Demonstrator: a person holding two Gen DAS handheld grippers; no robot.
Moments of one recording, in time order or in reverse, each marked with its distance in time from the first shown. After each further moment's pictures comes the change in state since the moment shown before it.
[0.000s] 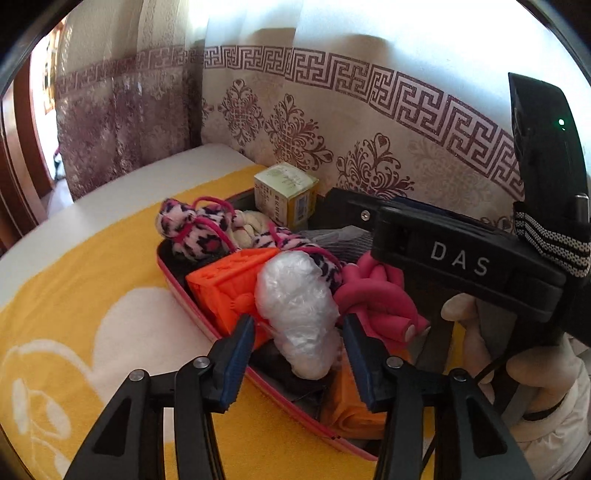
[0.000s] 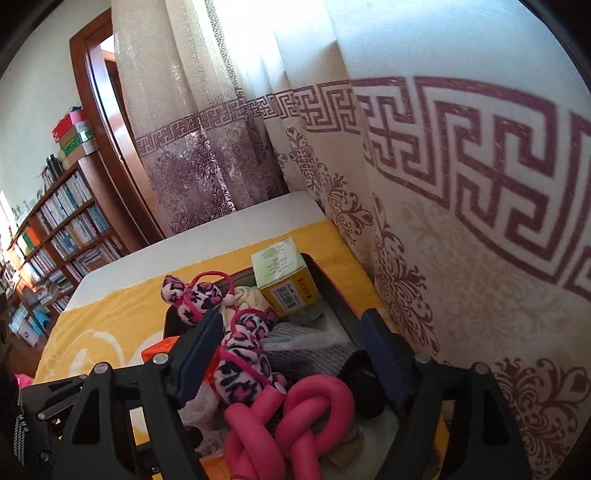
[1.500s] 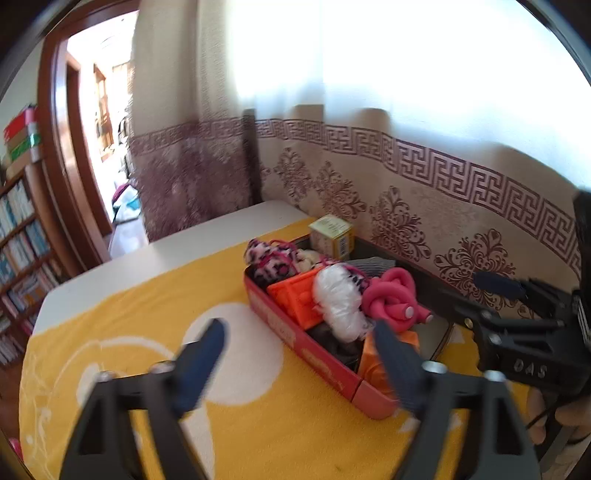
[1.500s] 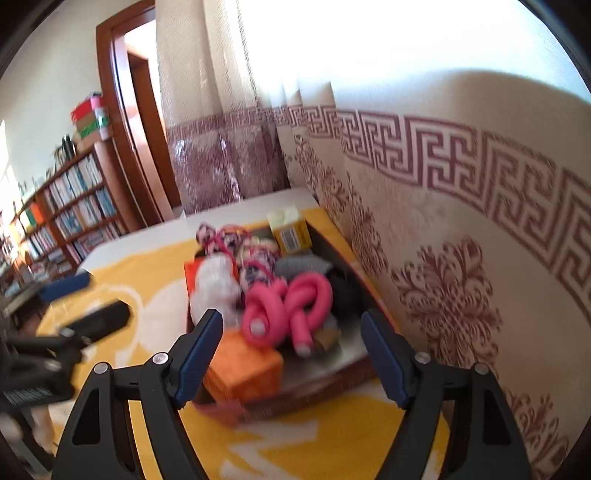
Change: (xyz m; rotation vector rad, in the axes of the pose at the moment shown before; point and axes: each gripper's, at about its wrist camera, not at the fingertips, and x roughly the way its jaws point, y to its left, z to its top) left arm -0.098 -0.005 -0.041 -0.036 -0.210 0.213; right arm -0.100 0.016 -0.066 -0.088 0.014 -0.042
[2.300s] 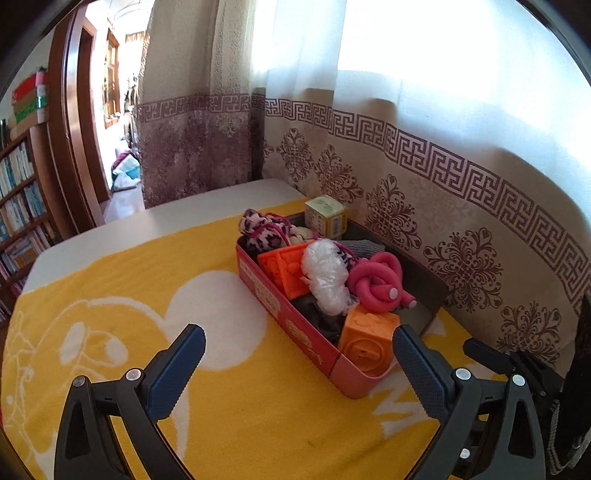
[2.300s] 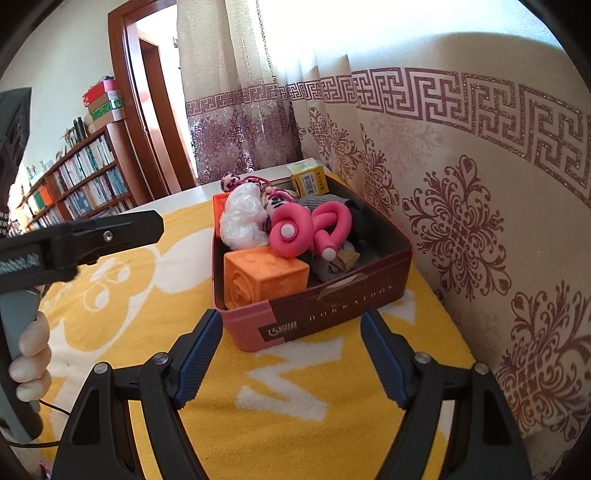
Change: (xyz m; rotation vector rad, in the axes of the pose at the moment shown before) left arm -0.002 -0.005 -0.013 -0.072 0.095 -0.074; right arm -0.031 0.018 -0.046 0.004 0.047 0.029
